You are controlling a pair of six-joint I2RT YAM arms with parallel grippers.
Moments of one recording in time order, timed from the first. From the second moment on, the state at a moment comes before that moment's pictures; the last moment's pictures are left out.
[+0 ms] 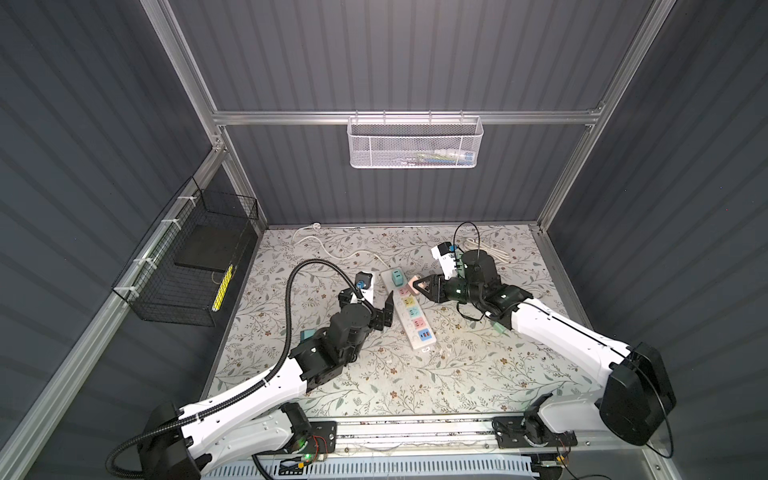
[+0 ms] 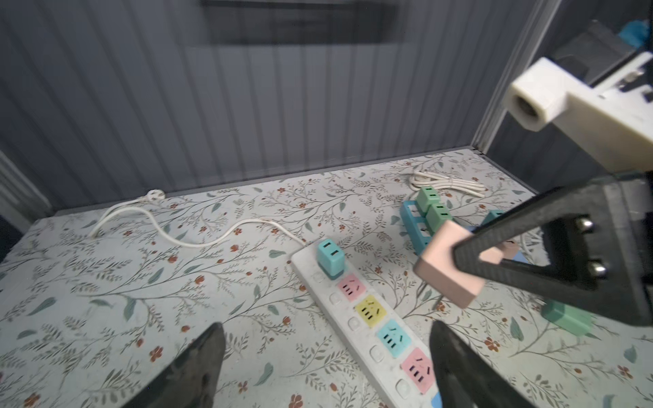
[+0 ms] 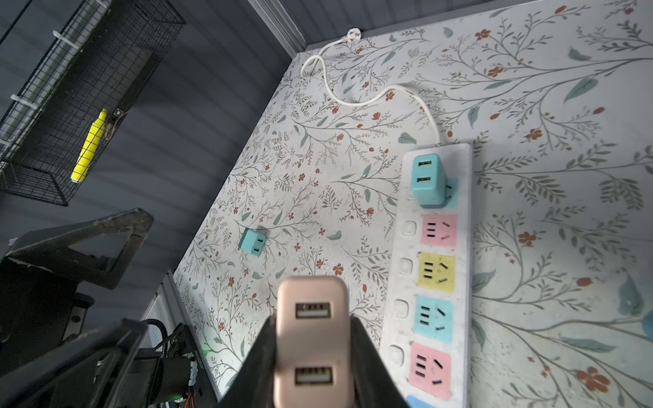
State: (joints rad) left arm -0.96 0.96 0.70 -0.04 -0.62 -0.21; right arm 0.59 1.37 1.00 -0.12 -0.38 0.49
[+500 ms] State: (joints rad) left arm -0.96 0.82 0.69 -0.27 -0.87 -0.40; right arm 0.60 1.37 1.00 -0.12 -0.16 0.42
